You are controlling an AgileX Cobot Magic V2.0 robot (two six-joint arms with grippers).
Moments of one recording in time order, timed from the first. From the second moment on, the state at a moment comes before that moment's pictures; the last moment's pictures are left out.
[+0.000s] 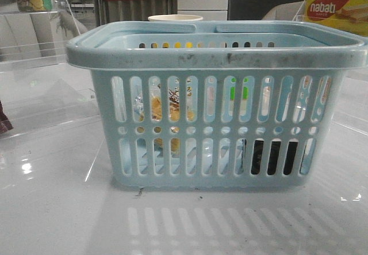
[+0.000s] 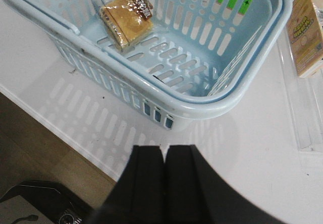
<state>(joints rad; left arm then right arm) -0.66 0.49 -0.70 -0.02 0.79 0.11 0.43 0.75 -0.94 0.07 0.95 -0.15</state>
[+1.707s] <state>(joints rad) -0.04 -0.01 0.01 -0.04 0.02 0.11 0.43 0.75 -0.94 0.07 0.95 -0.15</state>
